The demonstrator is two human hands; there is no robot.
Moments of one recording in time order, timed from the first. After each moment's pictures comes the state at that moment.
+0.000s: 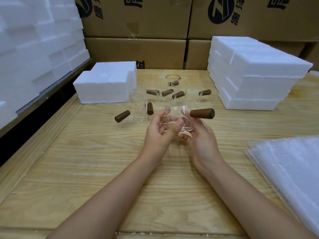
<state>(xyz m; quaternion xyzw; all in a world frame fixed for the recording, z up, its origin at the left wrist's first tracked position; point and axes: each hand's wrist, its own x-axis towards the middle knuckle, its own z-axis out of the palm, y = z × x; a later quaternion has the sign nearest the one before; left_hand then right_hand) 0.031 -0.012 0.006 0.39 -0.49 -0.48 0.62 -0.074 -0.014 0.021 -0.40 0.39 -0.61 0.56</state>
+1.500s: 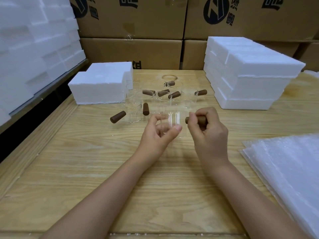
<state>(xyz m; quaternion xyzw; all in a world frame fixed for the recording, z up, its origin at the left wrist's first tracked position) 0.036 -0.008 0.011 0.43 -0.56 -0.45 0.54 -0.095 -0.004 0.030 -0.65 0.45 -0.61 0.09</state>
